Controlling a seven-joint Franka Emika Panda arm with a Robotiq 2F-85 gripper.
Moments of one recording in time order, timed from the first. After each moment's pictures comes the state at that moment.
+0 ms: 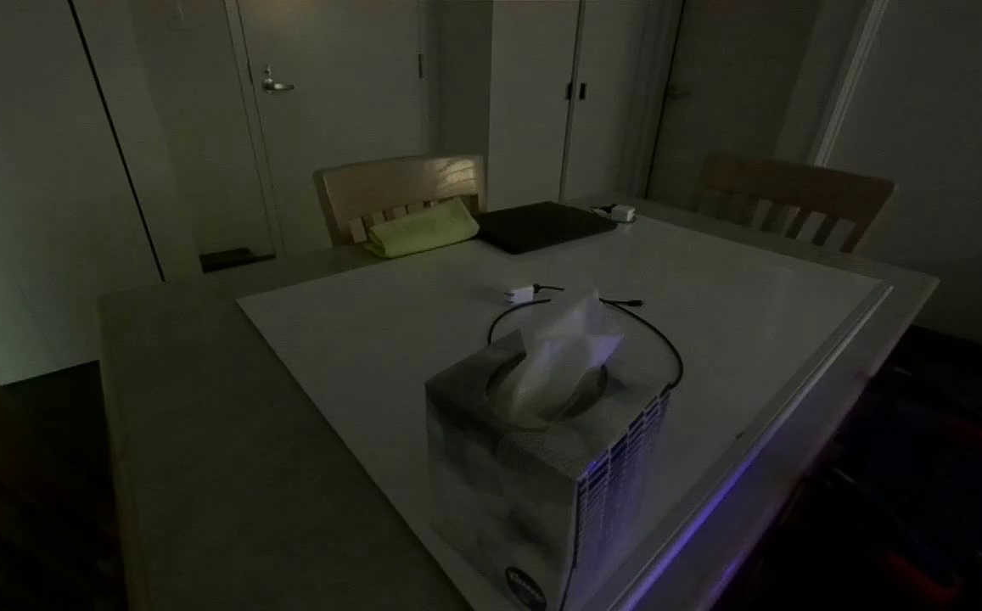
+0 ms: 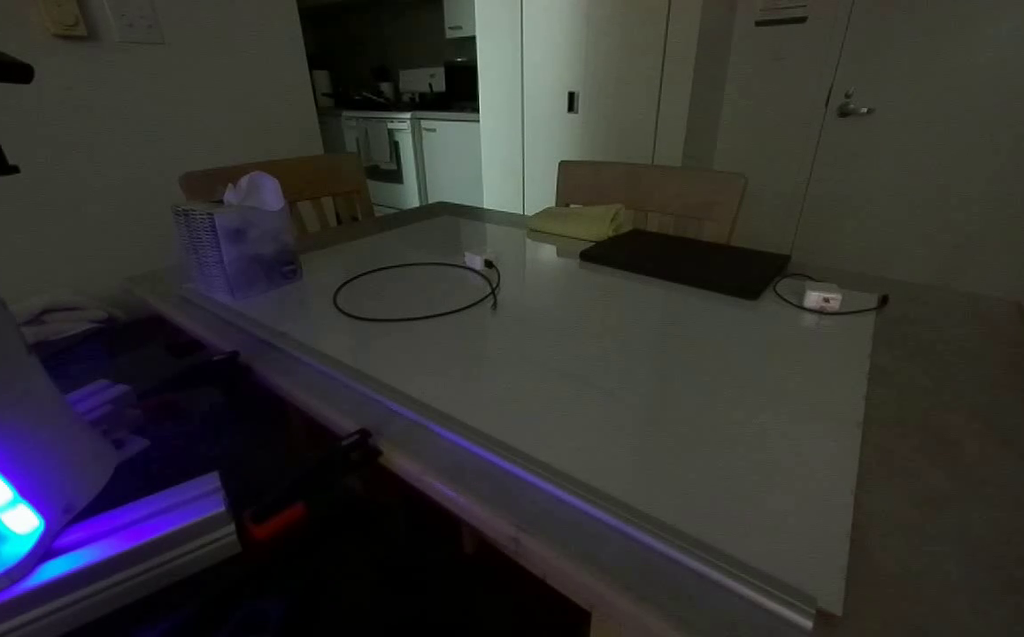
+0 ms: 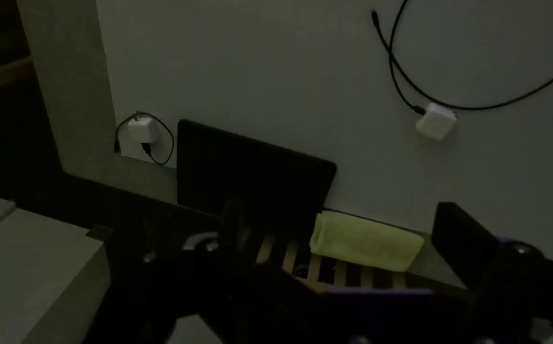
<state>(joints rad) -0.02 -0.46 -0.02 -2.34 -0.23 2.21 -0.13</state>
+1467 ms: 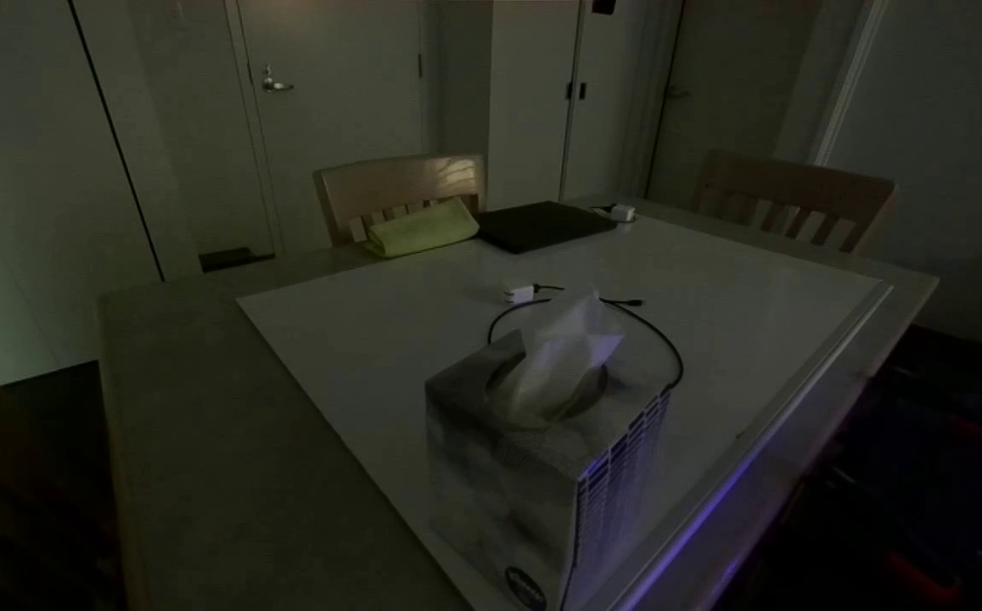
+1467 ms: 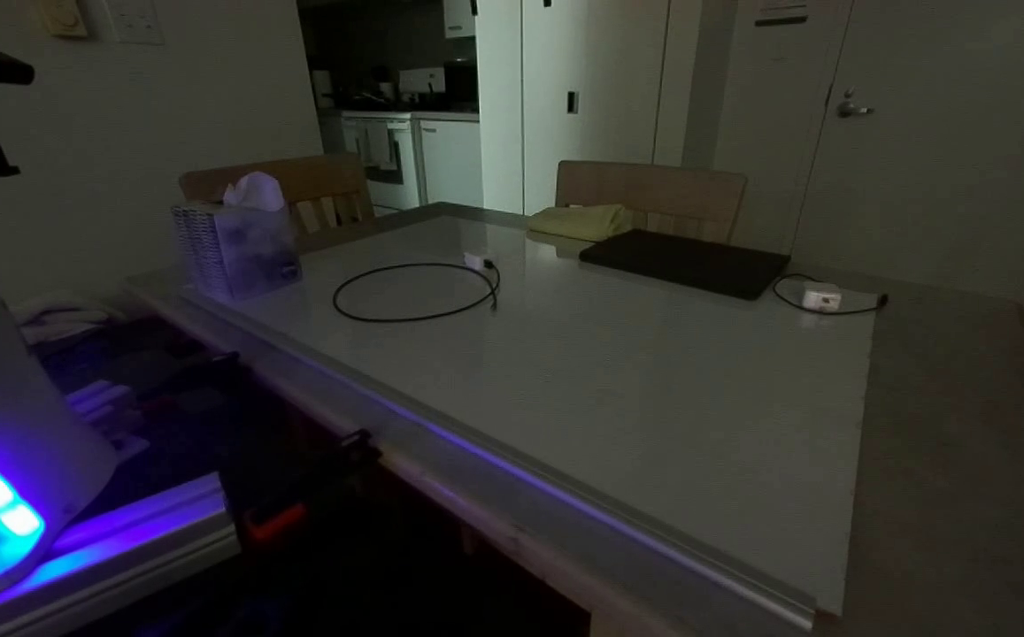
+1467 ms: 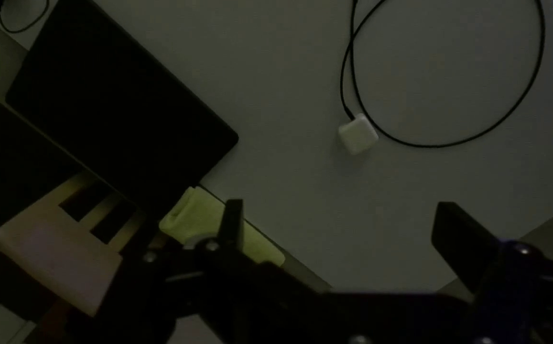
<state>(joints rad) 0.06 0.01 -0.04 -1.91 -0.03 2.07 -0.73</state>
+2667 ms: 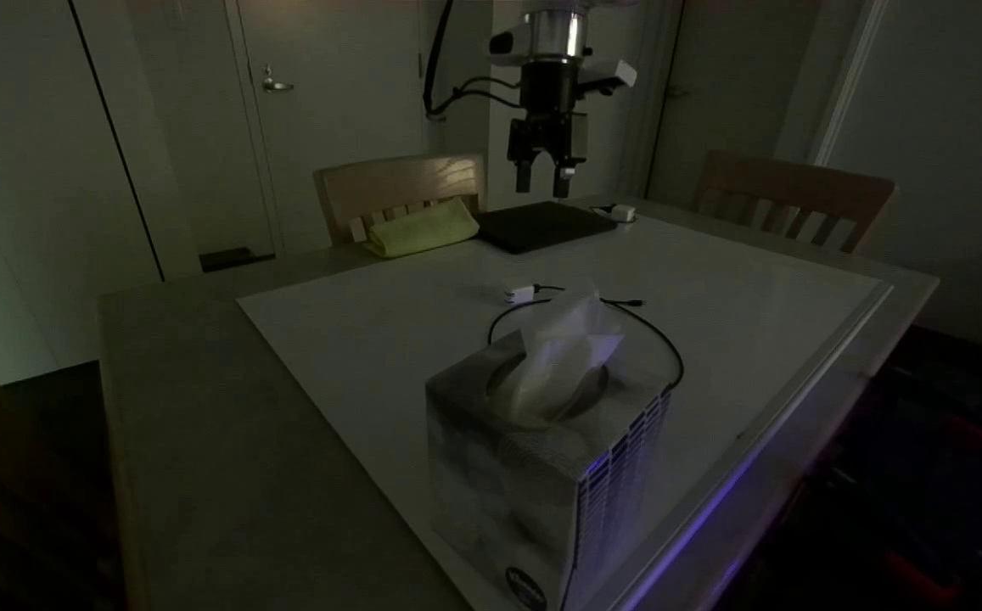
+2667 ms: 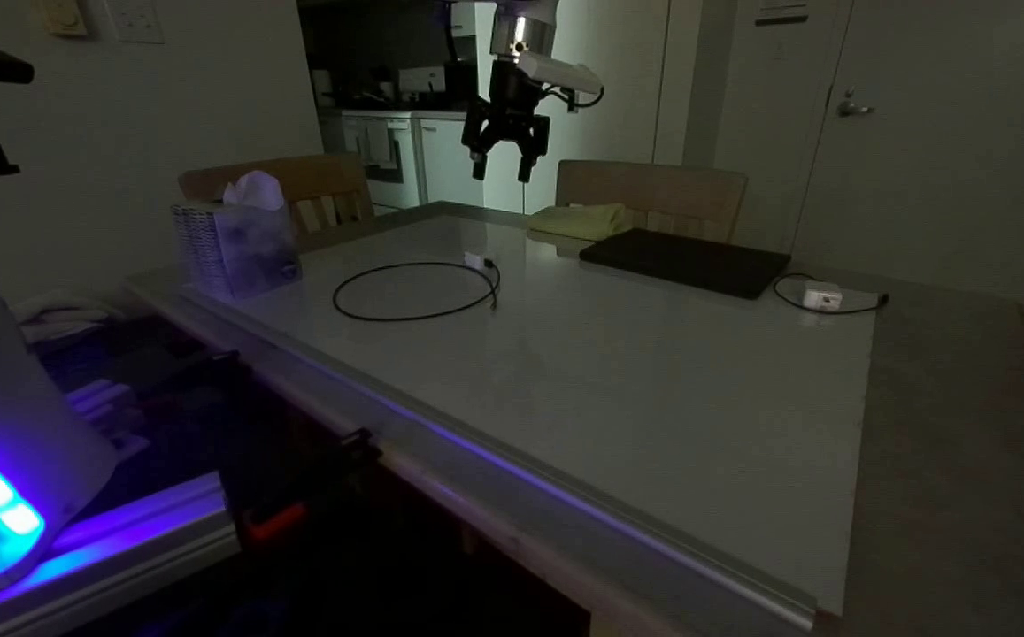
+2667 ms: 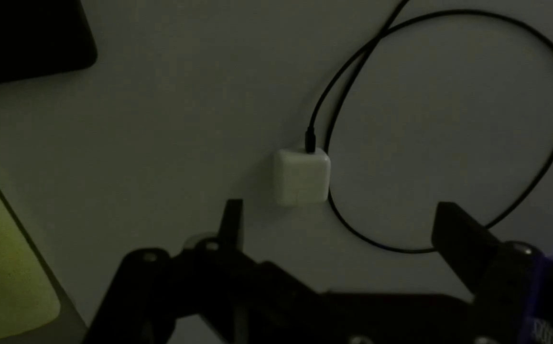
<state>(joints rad) -0.04 0.50 0.09 -1.75 0.09 2.12 -1.41</state>
